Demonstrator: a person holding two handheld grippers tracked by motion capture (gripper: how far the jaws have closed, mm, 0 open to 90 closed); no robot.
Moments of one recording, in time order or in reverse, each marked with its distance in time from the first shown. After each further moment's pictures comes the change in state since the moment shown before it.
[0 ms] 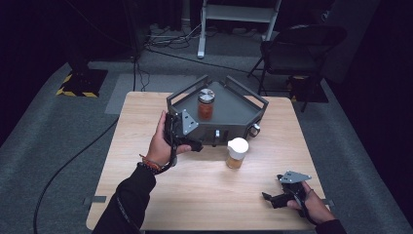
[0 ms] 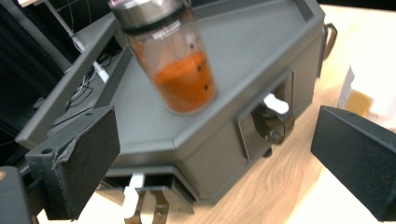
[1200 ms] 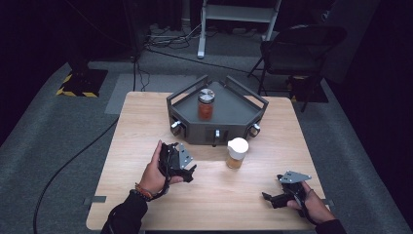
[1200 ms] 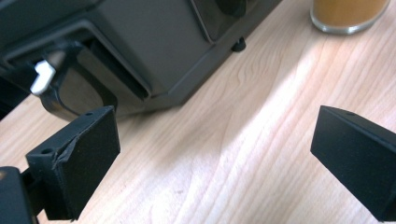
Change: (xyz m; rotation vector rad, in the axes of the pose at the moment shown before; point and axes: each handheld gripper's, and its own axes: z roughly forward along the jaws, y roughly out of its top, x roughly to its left) left arm -0.040 -0.072 0.004 0.146 -0.011 0.094; right arm 0.000 0.000 0.000 0.000 0.000 0.000
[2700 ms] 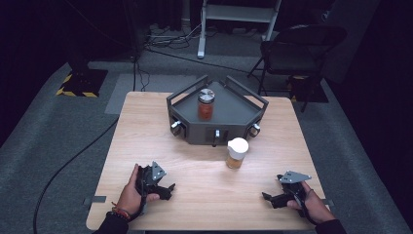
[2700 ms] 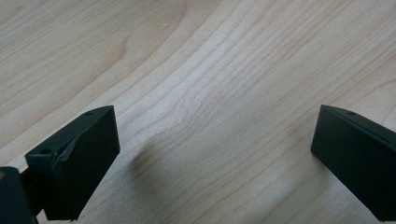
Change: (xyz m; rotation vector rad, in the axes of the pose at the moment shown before) left arm 0.027 -0.075 -0.014 0.145 -0.115 -0.260; right arm 0.000 0.000 0.000 0.000 0.000 0.000
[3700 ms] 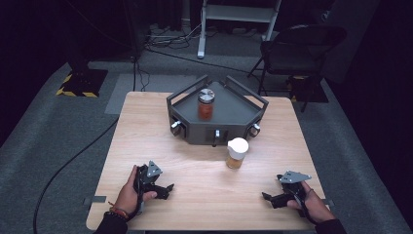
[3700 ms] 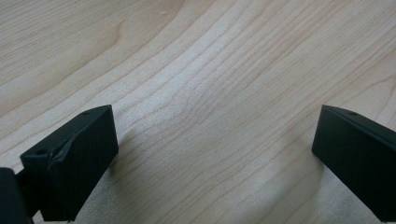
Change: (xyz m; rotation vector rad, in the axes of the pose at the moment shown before) left arm 0.021 -0.006 0.003 -0.004 -0.075 -0.059; right arm -0.001 0.000 0.000 0.000 0.003 -0.003
